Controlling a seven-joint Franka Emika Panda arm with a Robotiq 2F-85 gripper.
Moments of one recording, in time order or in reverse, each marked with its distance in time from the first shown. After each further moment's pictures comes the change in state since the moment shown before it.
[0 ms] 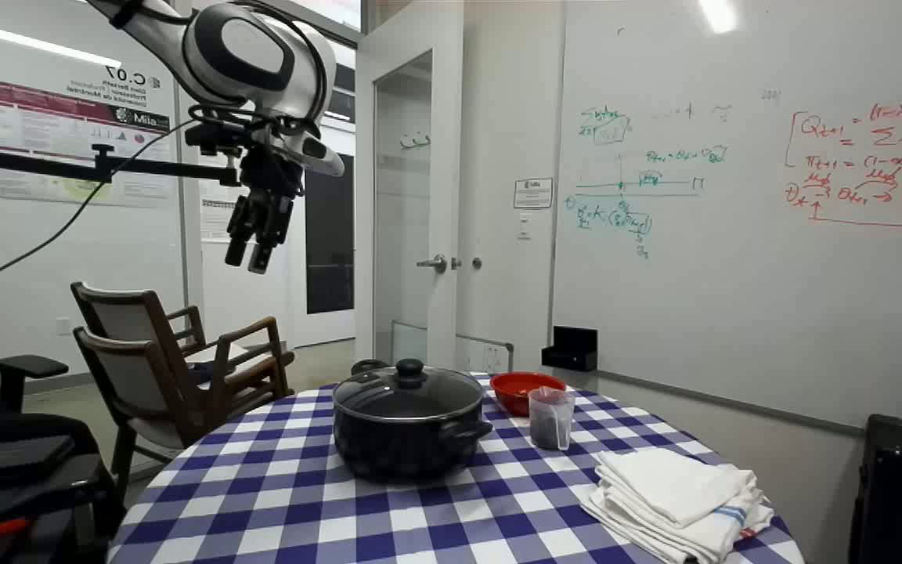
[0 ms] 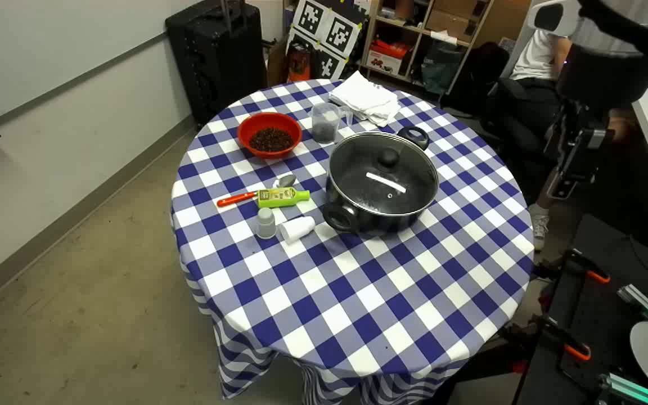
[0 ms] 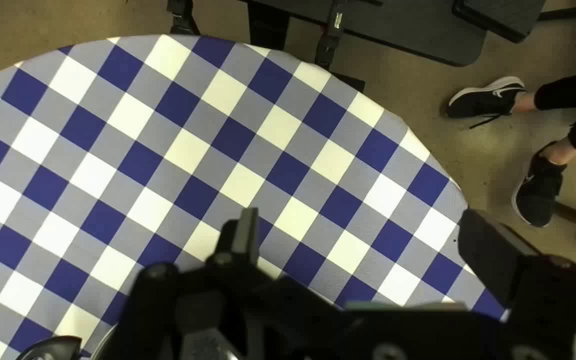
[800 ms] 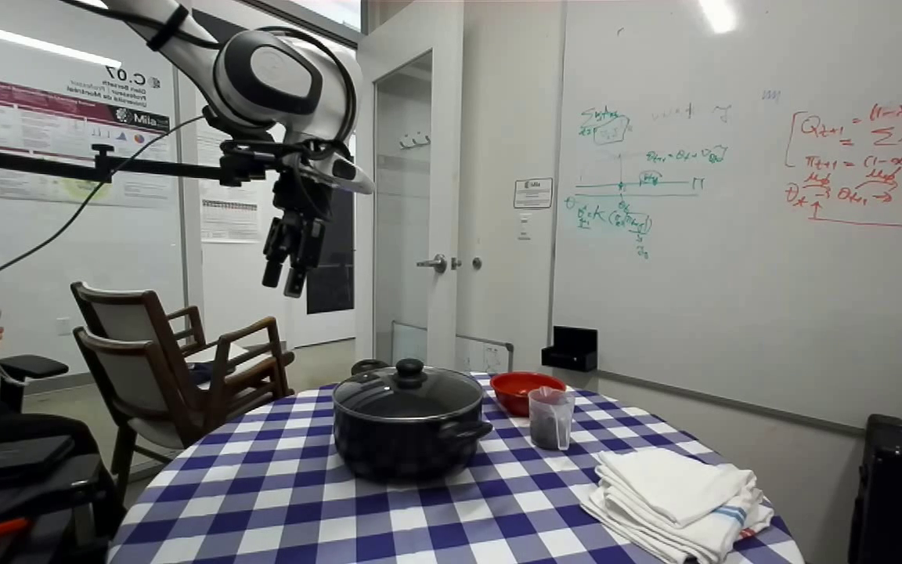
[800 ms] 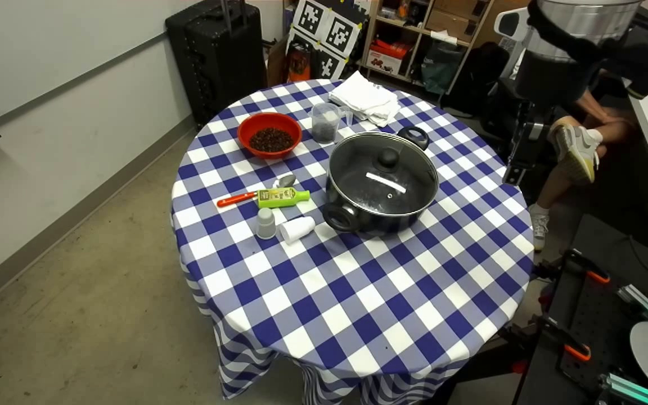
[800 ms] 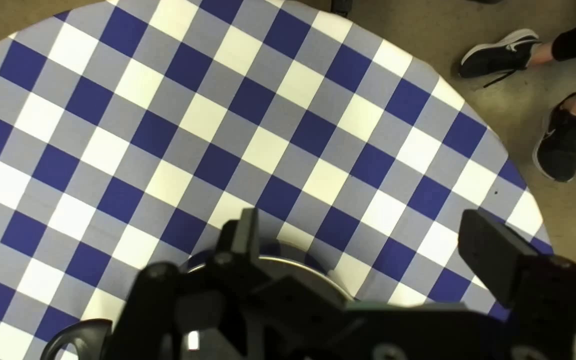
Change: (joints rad) arm -0.048 0.115 -0.017 0.038 -0.006 0.120 0.016
